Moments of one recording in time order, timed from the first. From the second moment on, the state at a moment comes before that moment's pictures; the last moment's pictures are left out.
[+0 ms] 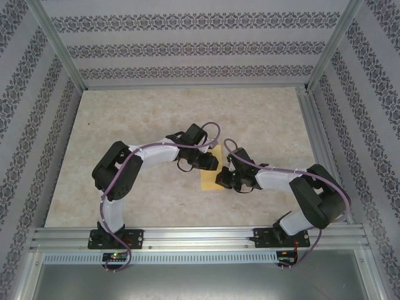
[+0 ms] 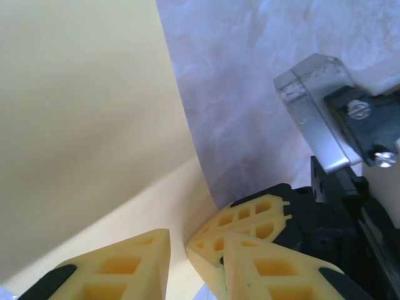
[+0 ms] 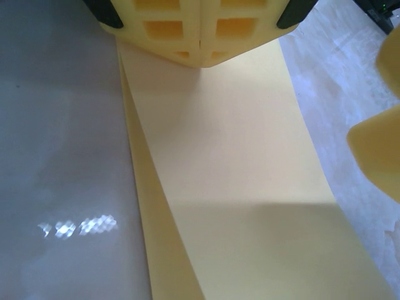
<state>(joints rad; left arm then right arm) -0.71 1.94 1.25 -0.36 0.57 -0.47 0.59 1.50 0.54 -0.07 -0.39 0.88</state>
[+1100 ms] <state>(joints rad) -0.64 2.04 1.25 -0.28 0.58 -0.42 0.59 1.50 0.55 -0.09 -0.36 0.84</state>
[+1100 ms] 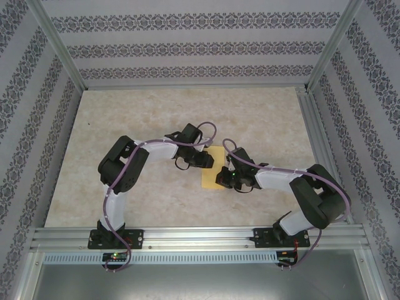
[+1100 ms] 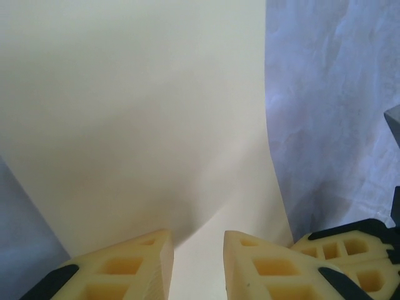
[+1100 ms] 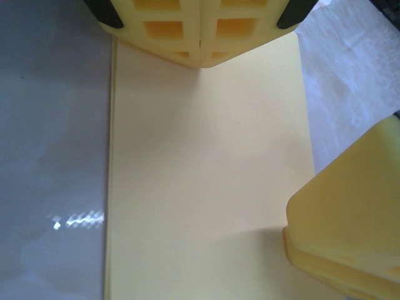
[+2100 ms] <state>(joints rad) -0.54 2.11 1.39 -0.30 0.52 -0.38 0.59 1.50 0.55 -0.10 -0.35 0.84</state>
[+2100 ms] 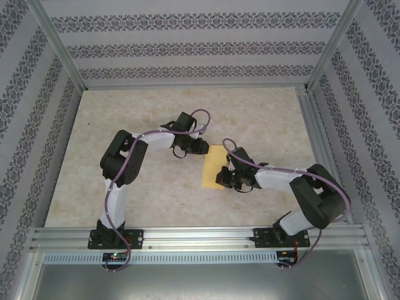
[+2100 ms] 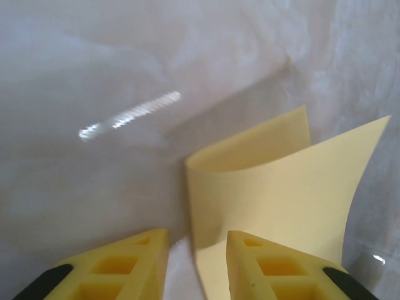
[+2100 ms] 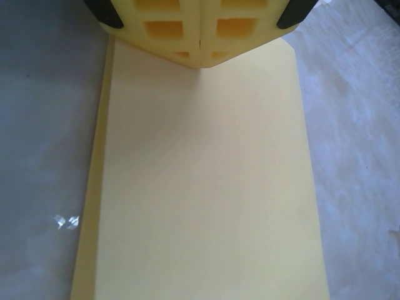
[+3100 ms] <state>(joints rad) -0.60 2.09 1.28 -0.14 0.58 -0.44 0.60 1.51 0.58 -0.13 -0.34 0.82</state>
